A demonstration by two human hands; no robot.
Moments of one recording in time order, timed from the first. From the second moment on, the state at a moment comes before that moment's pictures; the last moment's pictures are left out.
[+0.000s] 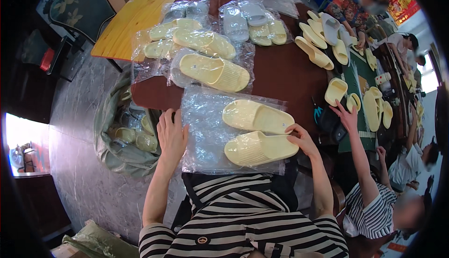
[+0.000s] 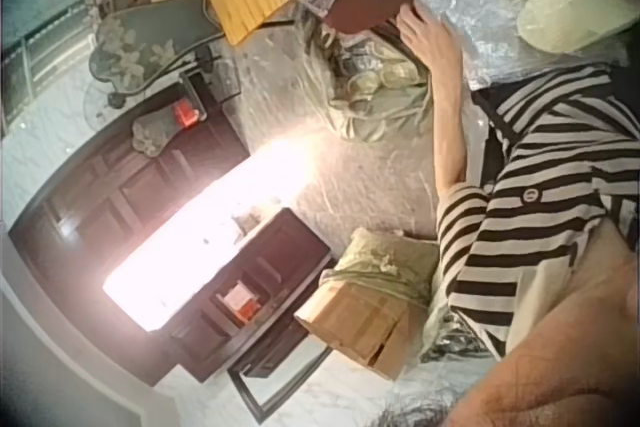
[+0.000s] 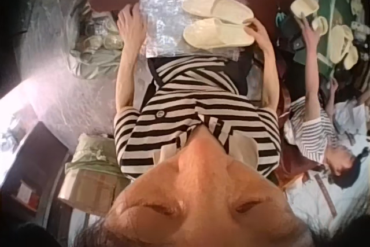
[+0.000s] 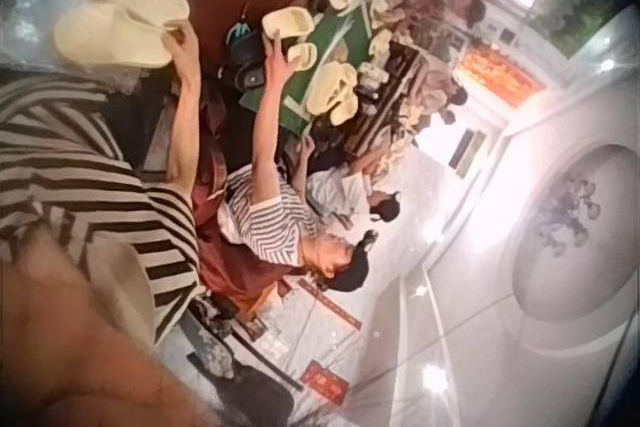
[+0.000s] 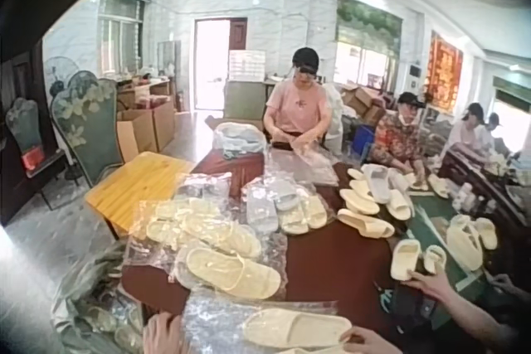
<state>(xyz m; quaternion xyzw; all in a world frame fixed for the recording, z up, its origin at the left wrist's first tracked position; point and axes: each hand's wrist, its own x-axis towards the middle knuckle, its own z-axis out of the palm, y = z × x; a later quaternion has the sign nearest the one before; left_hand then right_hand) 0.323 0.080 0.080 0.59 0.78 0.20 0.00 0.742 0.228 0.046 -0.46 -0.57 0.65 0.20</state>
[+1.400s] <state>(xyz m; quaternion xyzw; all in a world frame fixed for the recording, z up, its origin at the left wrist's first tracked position) 0.354 0.104 0.022 0.60 0.64 0.26 0.40 0.823 0.341 0.000 -0.61 -0.78 -0.10 0.04</state>
